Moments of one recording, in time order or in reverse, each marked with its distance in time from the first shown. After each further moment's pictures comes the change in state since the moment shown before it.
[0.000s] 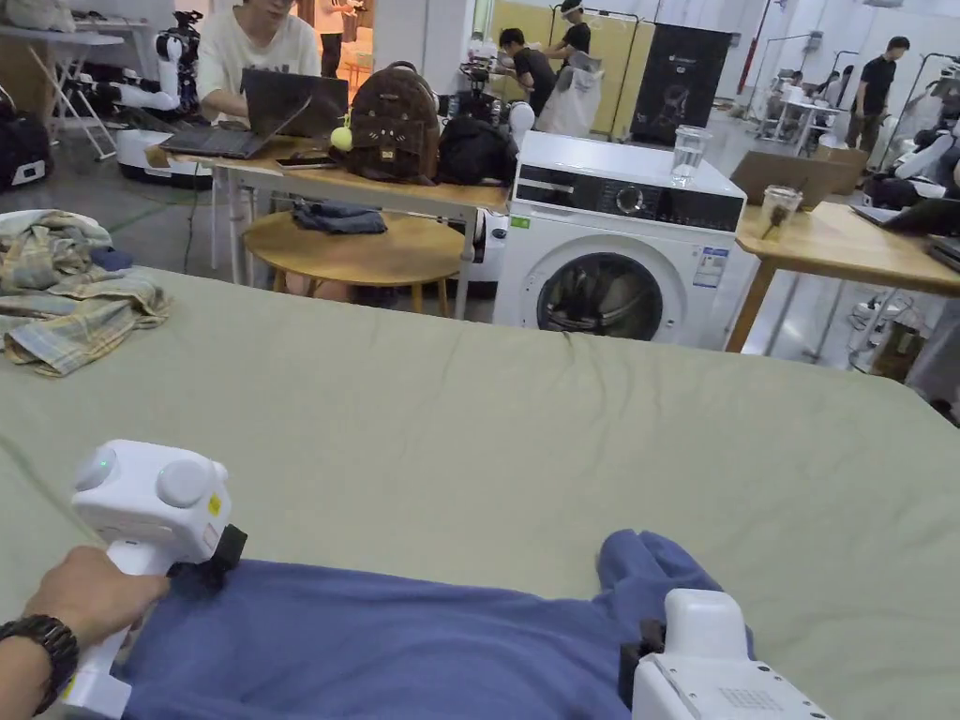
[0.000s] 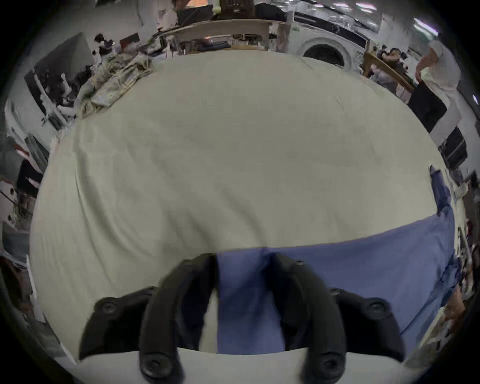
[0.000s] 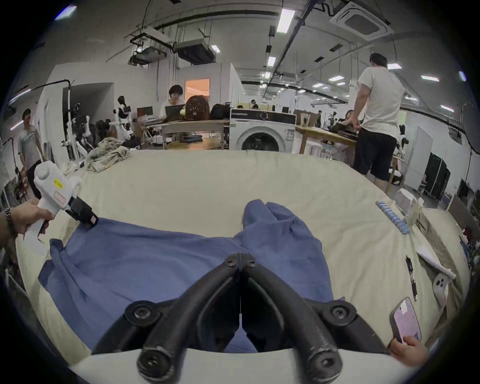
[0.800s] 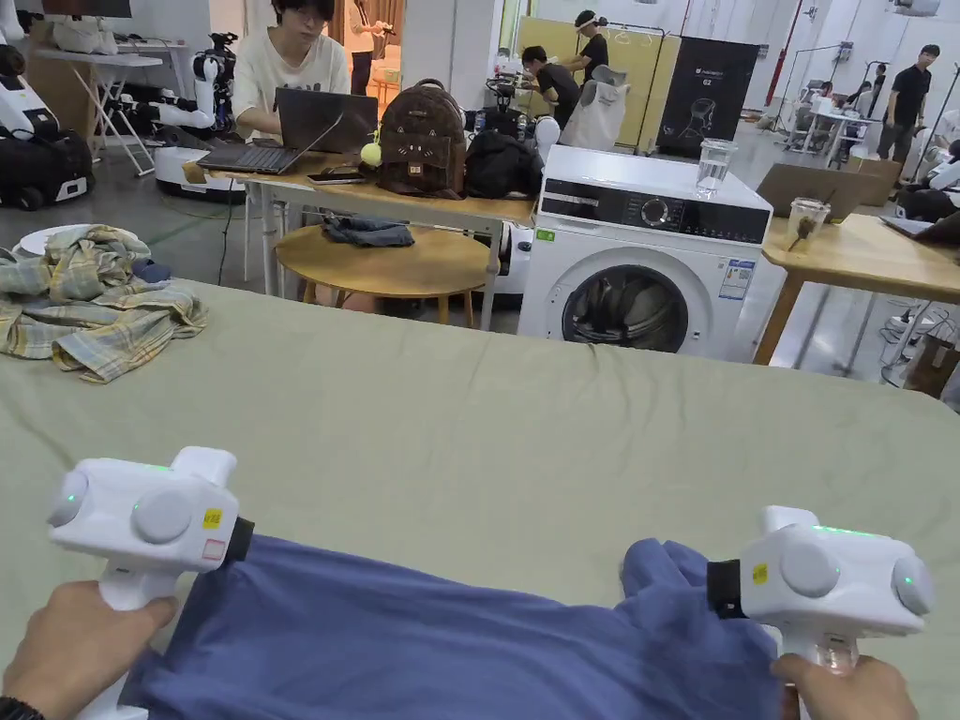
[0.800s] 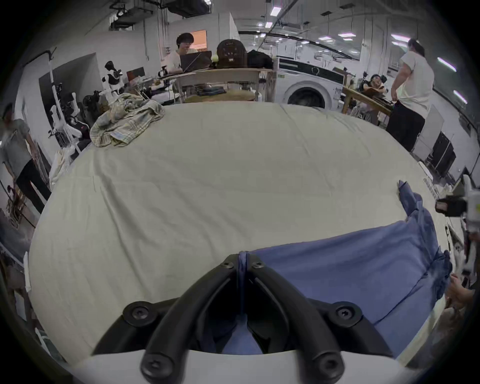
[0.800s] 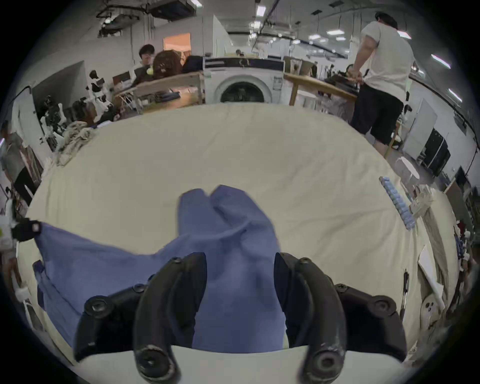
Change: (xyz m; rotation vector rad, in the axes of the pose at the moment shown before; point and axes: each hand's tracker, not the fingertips) left arm 0.008 -0.054 0.084 0.261 -0.051 0.037; right arm 0.106 0.084 -0.134 -0.361 -0.056 -0.063
